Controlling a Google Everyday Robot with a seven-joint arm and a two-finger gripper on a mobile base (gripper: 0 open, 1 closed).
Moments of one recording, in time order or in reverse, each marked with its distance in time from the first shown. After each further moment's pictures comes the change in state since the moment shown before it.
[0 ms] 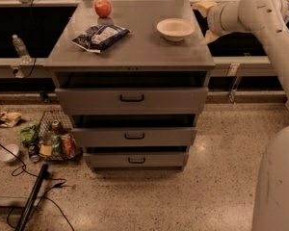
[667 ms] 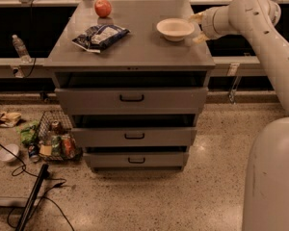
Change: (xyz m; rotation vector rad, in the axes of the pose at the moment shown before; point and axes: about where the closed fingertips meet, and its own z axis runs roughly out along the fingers) arm -0.007 0.013 0.023 -0.049 0.006 0.040
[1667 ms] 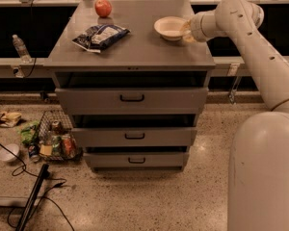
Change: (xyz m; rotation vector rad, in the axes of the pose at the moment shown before) arm -0.024 0.007 0.036 -0.036 -0.052 -0.005
